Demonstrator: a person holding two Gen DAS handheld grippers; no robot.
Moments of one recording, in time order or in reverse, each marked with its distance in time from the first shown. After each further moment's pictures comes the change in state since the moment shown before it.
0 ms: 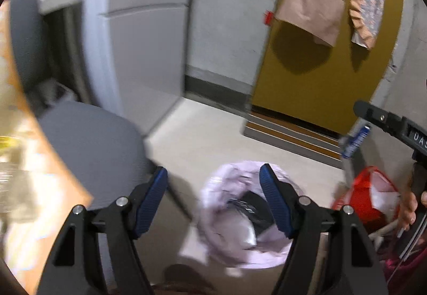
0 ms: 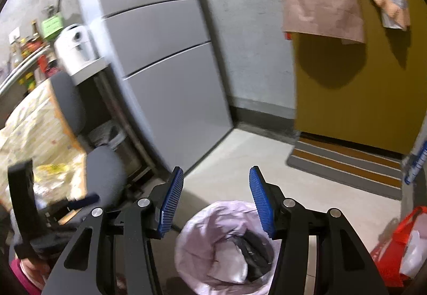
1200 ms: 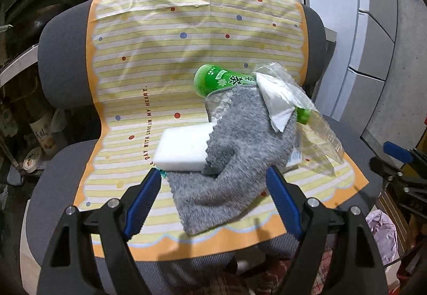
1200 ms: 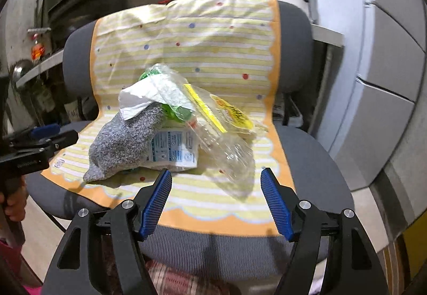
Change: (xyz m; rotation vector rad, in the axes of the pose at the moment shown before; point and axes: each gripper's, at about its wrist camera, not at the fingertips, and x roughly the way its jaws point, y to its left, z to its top) left arm -0.260 0.221 -0.131 -0.559 -0.126 0.763; right arm 0.055 0.357 -0.065 -0.716 0.149 0.556
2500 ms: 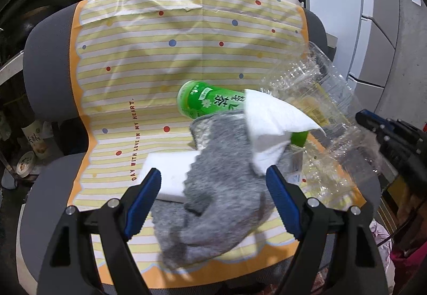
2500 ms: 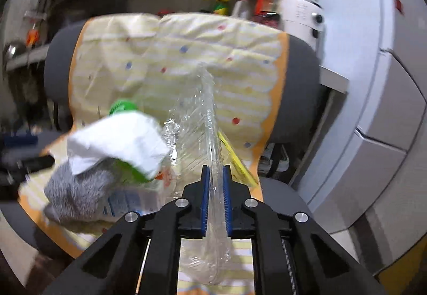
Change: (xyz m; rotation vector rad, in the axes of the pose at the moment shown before) left arm 0.021 -0.006 0.033 -0.009 0.000 -0.041; right arm 0.031 -0.012 0.064 -0.090 -0.113 -0.104
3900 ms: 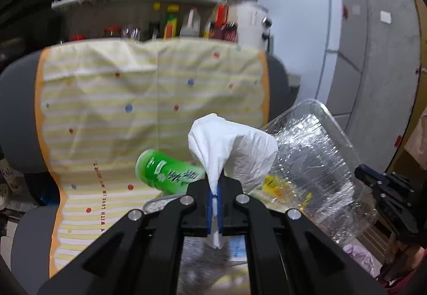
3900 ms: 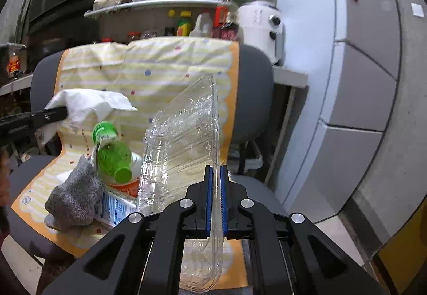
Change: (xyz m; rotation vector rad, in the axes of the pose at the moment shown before) left arm -0.025 -0.036 0.054 0.042 -0.218 -0.185; right arm -0.063 -0.033 -0.008 0.091 -0.072 -0.134
